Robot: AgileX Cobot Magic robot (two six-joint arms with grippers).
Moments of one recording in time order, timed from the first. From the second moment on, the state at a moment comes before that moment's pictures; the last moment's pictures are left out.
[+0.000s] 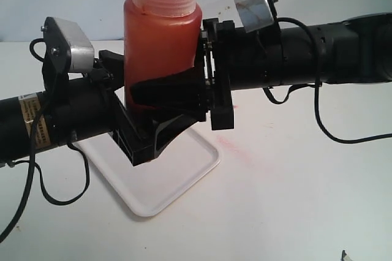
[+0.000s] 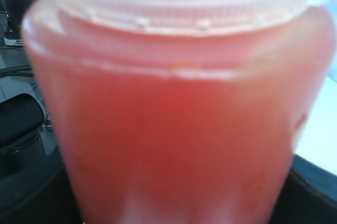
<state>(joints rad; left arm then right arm) -0.46 1.44 -0.58 0.86 -0.76 -0.64 0.42 1.70 -1.04 1.71 1.20 -2.13</state>
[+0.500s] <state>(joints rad) -0.46 1.44 -0.58 0.86 -0.58 -0.64 0.23 1.67 -1.04 1.71 0.99 -2.13</state>
